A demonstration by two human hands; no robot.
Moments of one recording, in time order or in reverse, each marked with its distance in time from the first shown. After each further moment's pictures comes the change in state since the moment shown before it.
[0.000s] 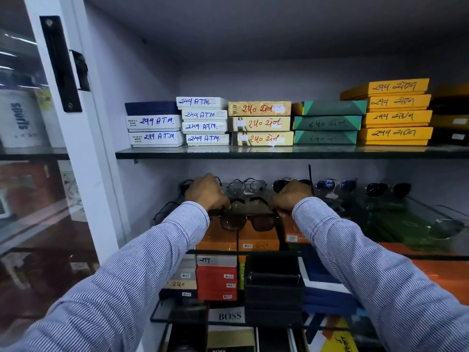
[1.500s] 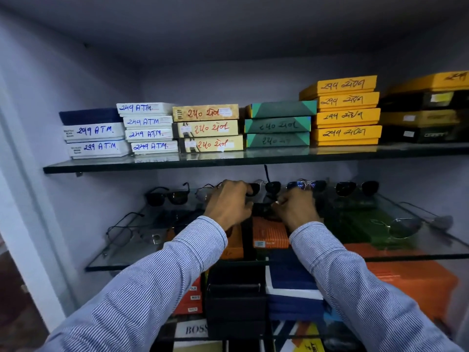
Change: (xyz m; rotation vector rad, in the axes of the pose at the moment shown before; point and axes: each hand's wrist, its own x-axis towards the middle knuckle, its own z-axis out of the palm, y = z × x) left_hand -0.035 0.111 0.068 0.205 0.049 0.493; right_hand 0.031 0.102 -0.024 0.054 0.351 -0.212
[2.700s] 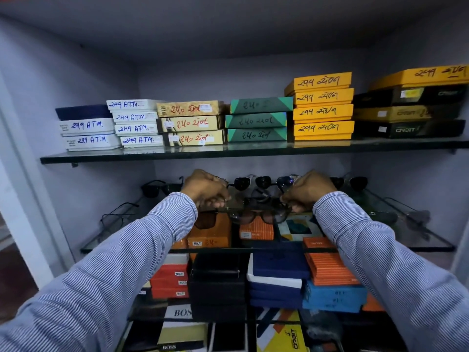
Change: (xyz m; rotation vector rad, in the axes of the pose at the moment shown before) left_hand 0.009 -0.002 -0.026 -0.688 -0.168 -0.633; right_hand 0.013 0.023 -0.086 0.151 -0.289 0.234
